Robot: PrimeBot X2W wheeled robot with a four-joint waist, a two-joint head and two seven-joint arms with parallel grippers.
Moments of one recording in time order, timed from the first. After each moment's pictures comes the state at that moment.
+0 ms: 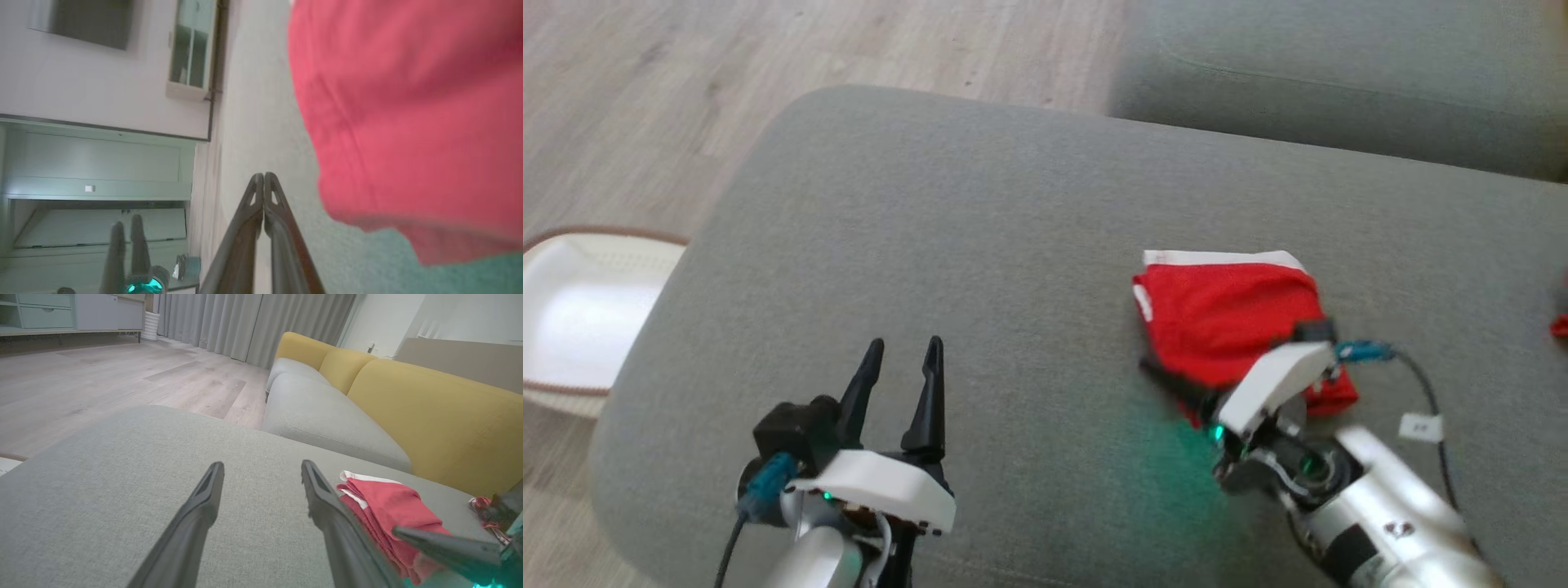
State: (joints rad) left arm -0.09 0.15 -0.50 0.15 -0.51 0.20 -0.25; right arm -0.44 -0.13 0.60 0.74 1.52 0.13 0.45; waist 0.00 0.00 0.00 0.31
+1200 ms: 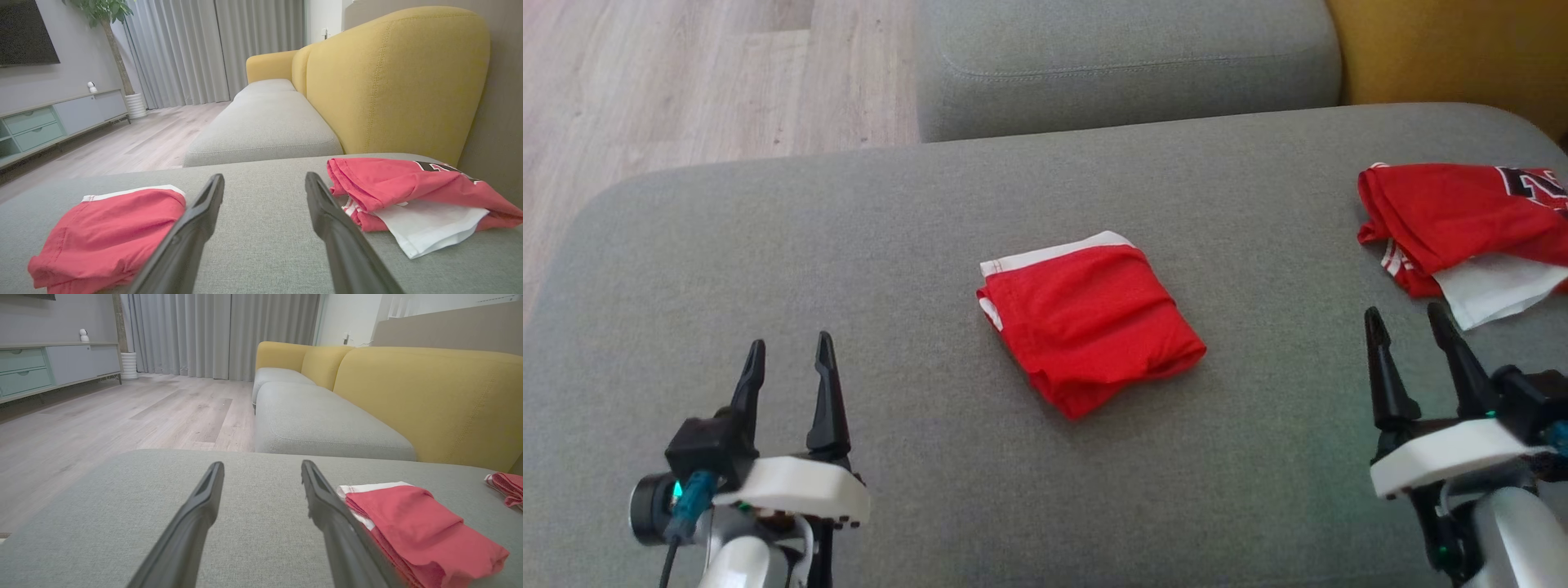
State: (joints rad) left arm -0.02 0.15 -0.25 0.13 -0.29 0.21 -0.25; right arm -0.09 -0.21 0.07 0.30 0.30 0.13 -0.18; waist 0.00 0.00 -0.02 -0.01
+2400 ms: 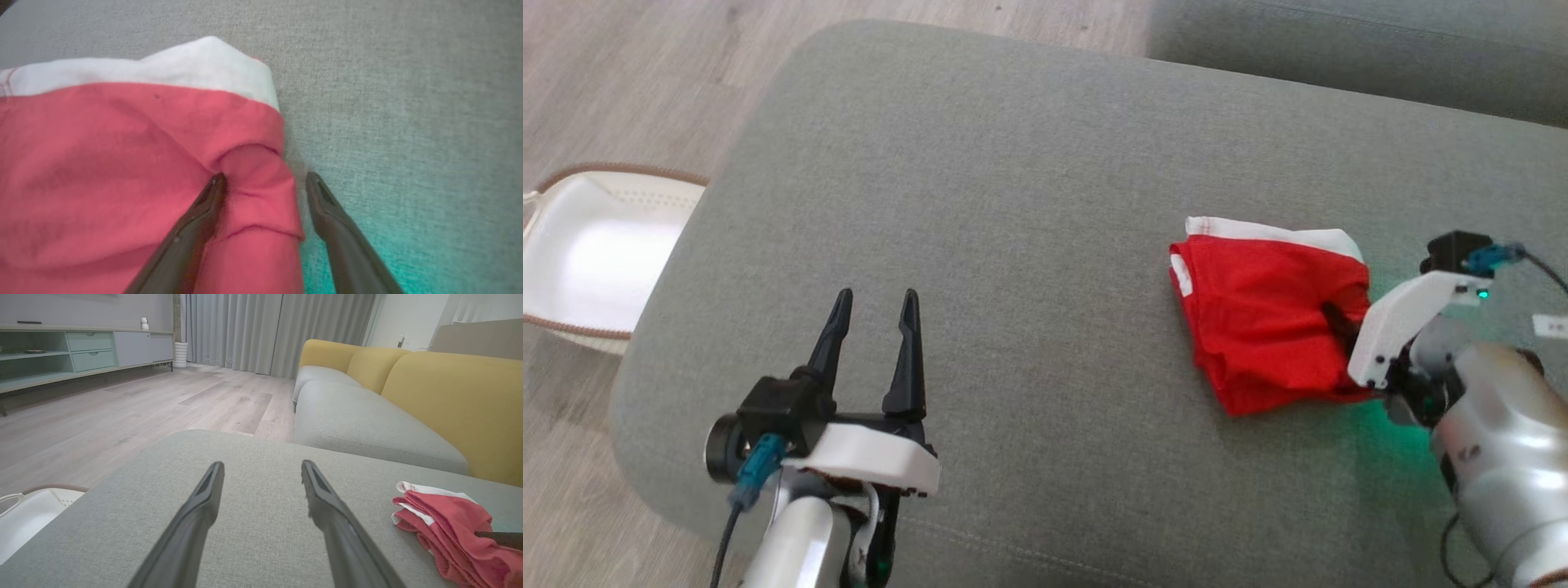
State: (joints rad) left arm -0.10 0.05 -0.31 0.13 -0.24 0.12 -0.25; right arm -0.66 -0.23 0.26 1.10 0.53 0.13 0.32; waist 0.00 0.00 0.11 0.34
